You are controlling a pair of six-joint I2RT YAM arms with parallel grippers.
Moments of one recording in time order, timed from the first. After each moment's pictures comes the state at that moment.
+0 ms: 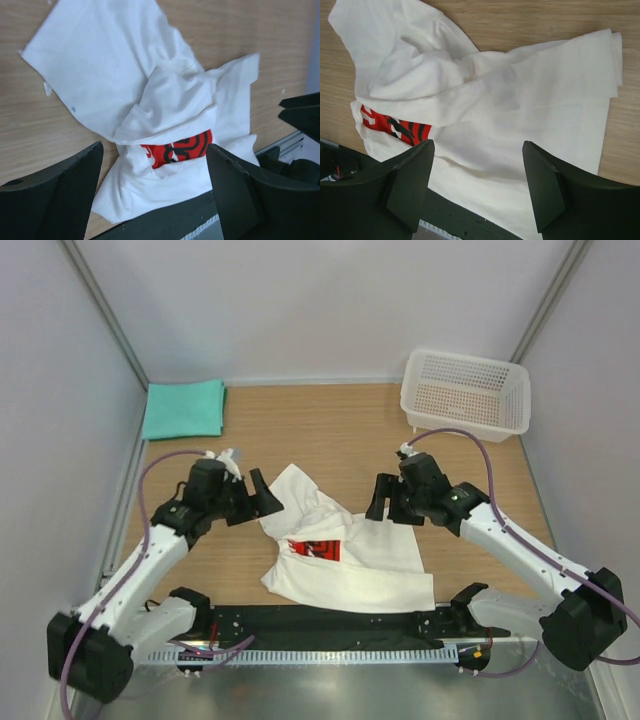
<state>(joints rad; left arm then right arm) -0.34 0.91 0.72 -0.49 0.28 -0.63 0.57 1.12 0.86 -0.63 -0.07 0.63</state>
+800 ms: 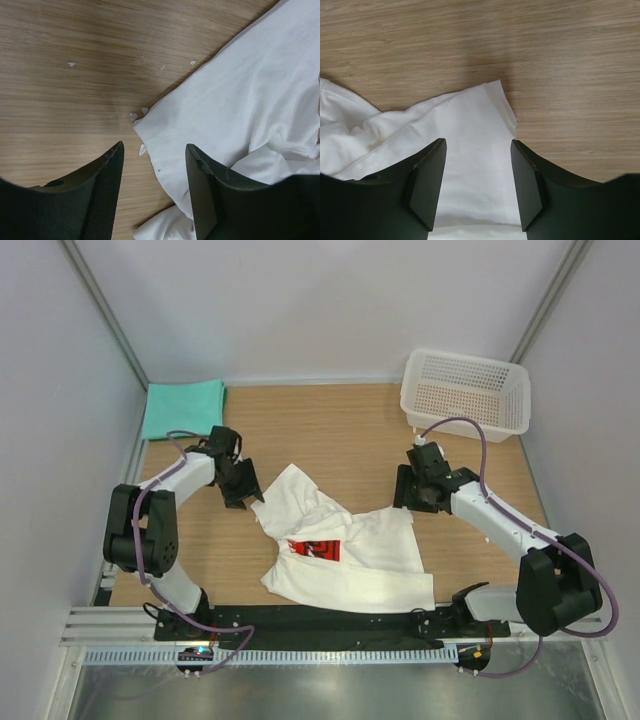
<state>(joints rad) -0.18 1.66 1.05 -0.62 0.18 -0.53 0.38 1.31 0.85 -0.58 0.11 0.49</state>
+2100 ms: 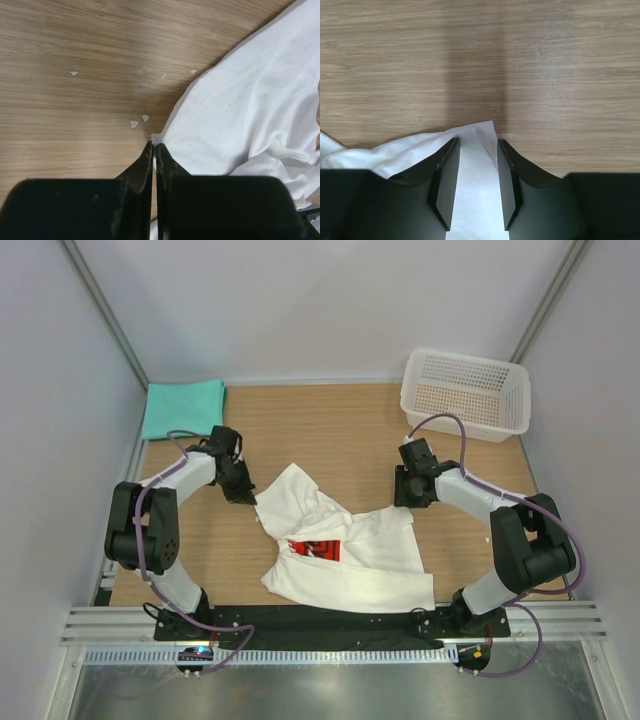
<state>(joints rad) -0.18 1.70 1.05 -0.60 0.18 -0.53 0.35 1.54 0.88 -0.45 0.10 0.39</state>
